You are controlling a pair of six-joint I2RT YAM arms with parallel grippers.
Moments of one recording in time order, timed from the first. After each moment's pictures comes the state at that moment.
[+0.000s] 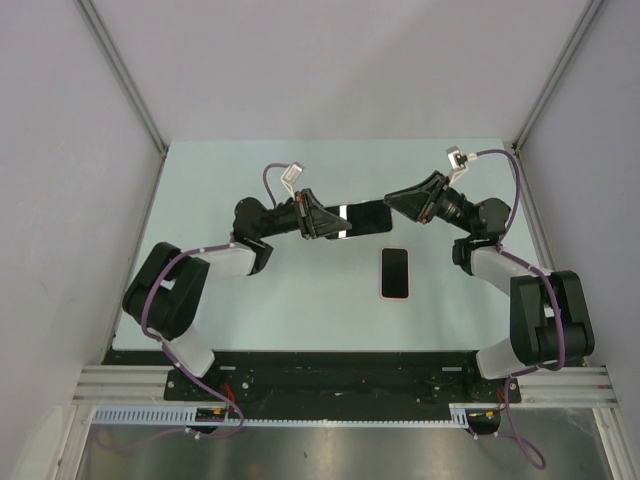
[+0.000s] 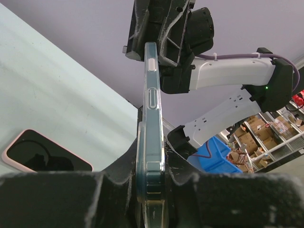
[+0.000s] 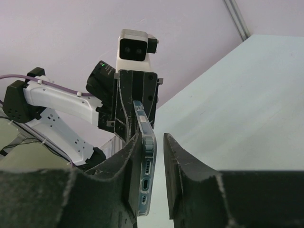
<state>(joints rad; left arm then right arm) -0.47 1.68 0.81 1.23 0.94 -1.10 0.12 1.48 0.71 1.27 -0.99 1.05</state>
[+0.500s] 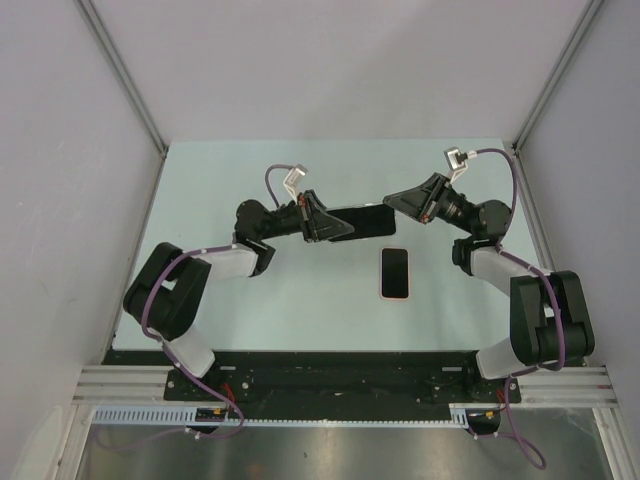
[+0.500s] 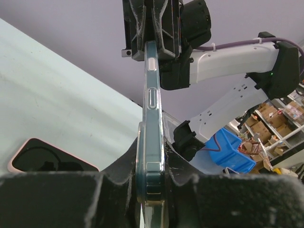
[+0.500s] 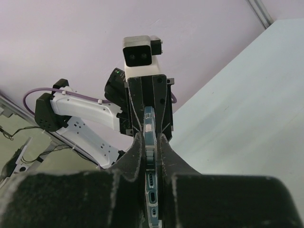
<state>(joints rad) -0.49 1.68 0.80 1.26 0.96 -1.02 0.13 1.48 0.71 1.32 -1.00 1.24</state>
